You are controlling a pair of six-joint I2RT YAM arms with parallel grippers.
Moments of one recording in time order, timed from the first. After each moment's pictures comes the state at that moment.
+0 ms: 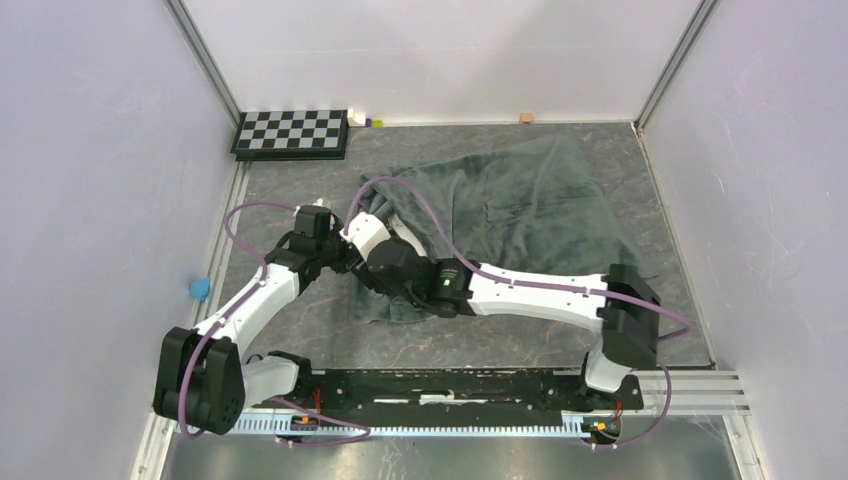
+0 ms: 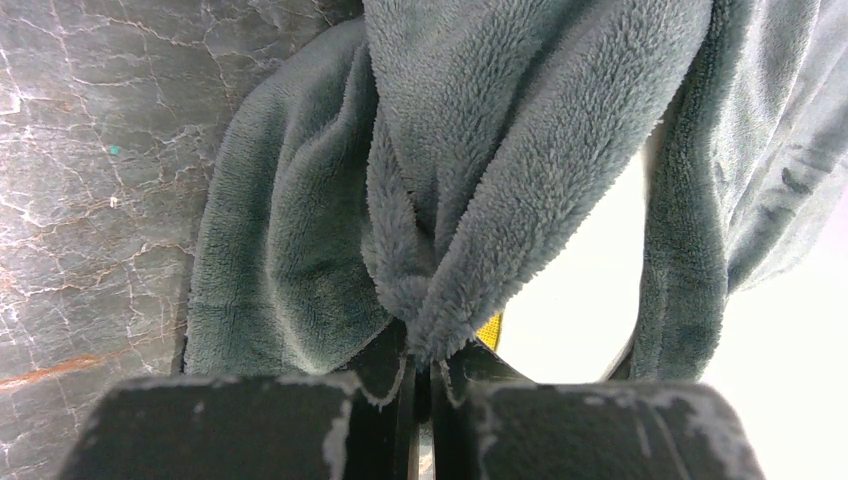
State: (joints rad) left arm -0.25 1.18 0.66 -0.27 0.19 -0.82; right arm 1.25 1.67 1.37 -0.23 0.47 0.12
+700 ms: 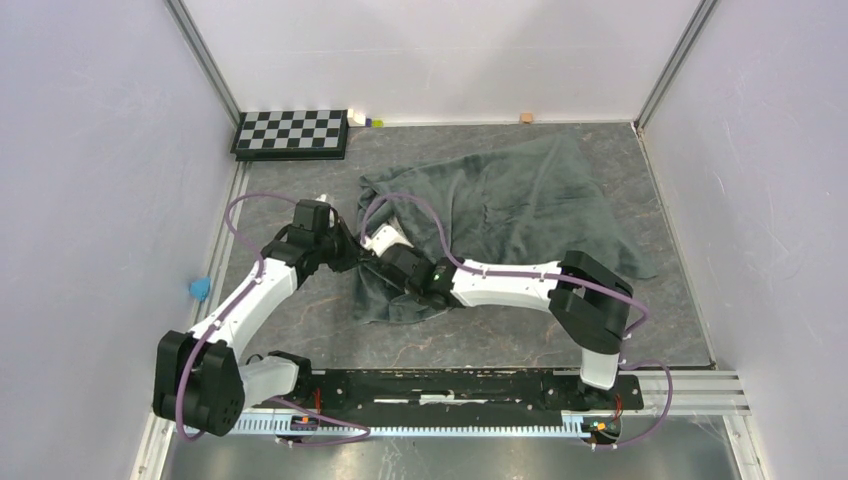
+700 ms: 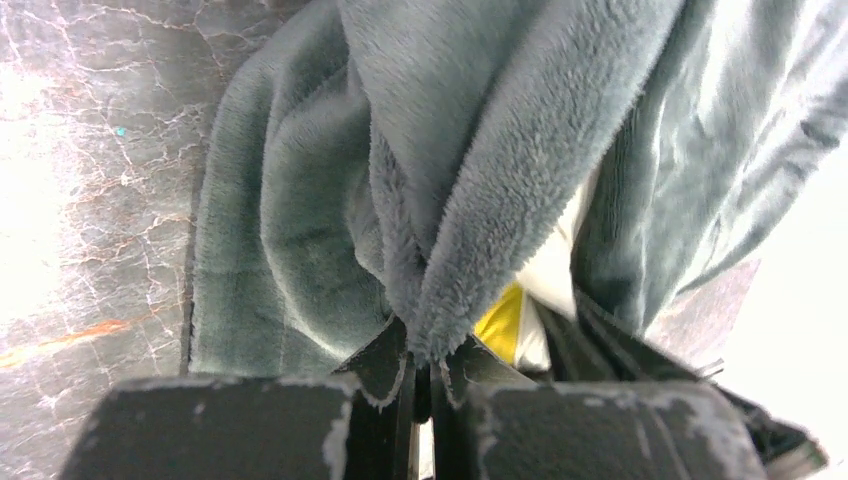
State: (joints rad) left arm -0.26 1.17 0.72 -0.40 0.20 -0.75; right arm 1.16 1.85 1.22 -0.26 0.57 0.07
